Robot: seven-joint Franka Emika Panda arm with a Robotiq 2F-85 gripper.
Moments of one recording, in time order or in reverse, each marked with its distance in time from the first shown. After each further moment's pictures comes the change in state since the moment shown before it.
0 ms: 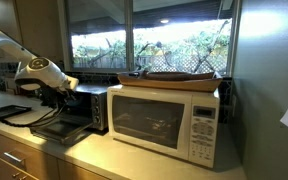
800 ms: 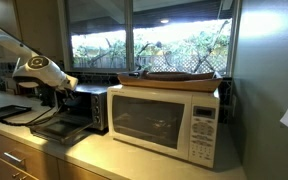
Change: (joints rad) arm 0.021 -0.051 -0.032 -0.005 0.089 -0.058 -0.046
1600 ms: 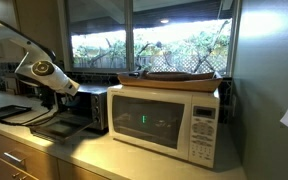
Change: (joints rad) arm 0.012 -0.042 -0.089 -0.003 0.288 -0.169 -0.177
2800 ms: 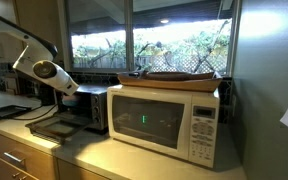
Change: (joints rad) arm 0.000 -0.108 -0.077 -0.030 0.089 -0.175 0.124
